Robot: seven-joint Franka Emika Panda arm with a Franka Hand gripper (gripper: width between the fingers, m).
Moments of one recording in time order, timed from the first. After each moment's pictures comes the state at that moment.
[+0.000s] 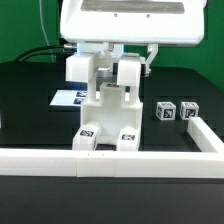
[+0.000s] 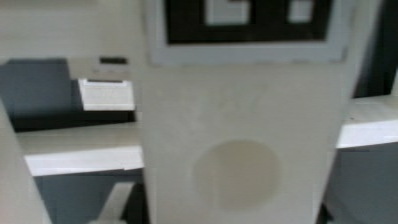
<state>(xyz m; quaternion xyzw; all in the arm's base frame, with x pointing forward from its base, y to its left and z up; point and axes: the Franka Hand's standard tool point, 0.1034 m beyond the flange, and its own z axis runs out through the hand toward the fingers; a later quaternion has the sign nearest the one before) 0.603 0.010 0.124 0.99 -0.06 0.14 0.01</state>
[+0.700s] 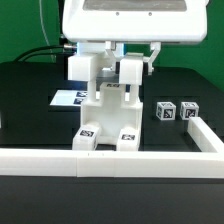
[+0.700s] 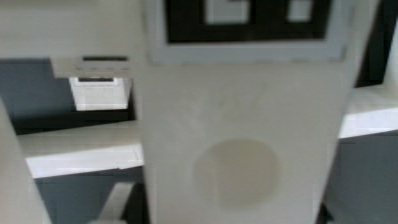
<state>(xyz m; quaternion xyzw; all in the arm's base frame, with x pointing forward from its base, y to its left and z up) 0.604 0.014 0.126 0.99 -0.08 0.15 0.00</state>
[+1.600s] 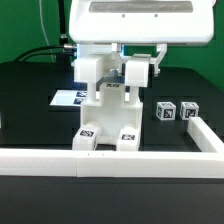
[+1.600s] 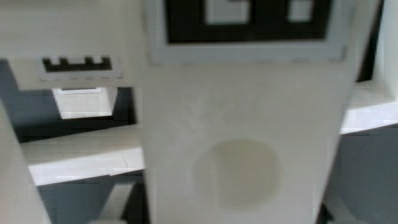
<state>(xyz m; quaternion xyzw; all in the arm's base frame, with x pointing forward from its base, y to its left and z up) 0.606 0.023 0.124 0.98 -0.10 0.15 -0.01</state>
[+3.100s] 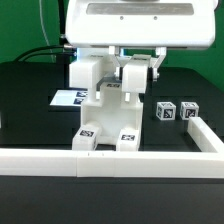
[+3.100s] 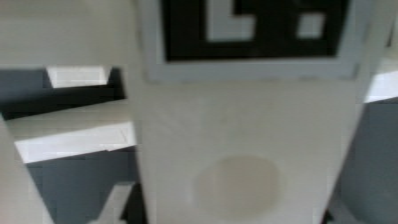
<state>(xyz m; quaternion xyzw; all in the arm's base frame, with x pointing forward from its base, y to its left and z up) 0.625 0.017 0.124 0.98 -0.11 0.16 0.00</state>
